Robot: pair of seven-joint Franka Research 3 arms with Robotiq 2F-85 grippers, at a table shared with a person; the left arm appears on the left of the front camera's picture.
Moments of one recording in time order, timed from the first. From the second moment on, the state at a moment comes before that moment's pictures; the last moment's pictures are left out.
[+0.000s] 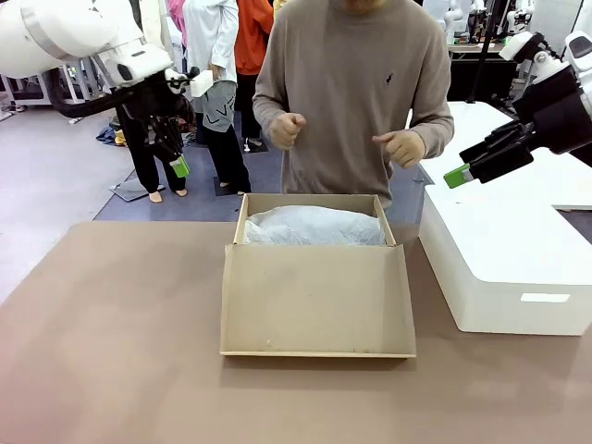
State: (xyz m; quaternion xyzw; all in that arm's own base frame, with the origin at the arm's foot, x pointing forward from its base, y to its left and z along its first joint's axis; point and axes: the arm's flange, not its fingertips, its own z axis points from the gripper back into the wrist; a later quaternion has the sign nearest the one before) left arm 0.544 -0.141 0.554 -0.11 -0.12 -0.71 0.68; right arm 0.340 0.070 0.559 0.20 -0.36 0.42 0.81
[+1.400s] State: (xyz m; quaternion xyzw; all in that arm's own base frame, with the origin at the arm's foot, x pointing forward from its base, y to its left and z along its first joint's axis) left arm 0.562 -0.121 0.498 -0.18 -0.11 -0.75 0.63; right arm 0.340 0.070 0.559 0.20 -0.36 0.42 0.81
